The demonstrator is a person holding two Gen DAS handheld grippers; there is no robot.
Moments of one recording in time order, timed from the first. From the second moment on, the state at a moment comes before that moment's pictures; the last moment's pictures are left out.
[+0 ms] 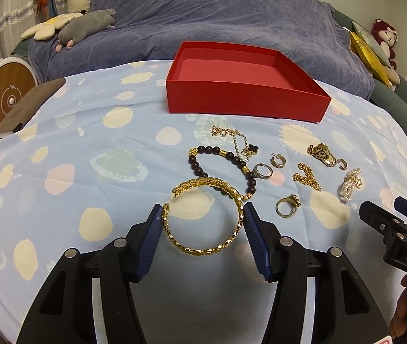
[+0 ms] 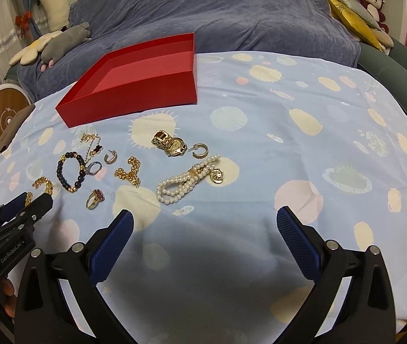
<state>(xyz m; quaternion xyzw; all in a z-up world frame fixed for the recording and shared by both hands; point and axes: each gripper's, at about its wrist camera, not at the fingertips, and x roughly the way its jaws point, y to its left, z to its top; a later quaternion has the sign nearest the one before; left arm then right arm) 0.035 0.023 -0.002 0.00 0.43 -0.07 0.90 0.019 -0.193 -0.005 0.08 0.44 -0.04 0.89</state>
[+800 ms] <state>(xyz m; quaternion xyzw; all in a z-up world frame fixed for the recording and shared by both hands) 0.038 0.023 -0.004 0.00 0.44 -0.08 0.90 0.055 -0.182 -0.022 0.06 0.44 -0.02 0.89</state>
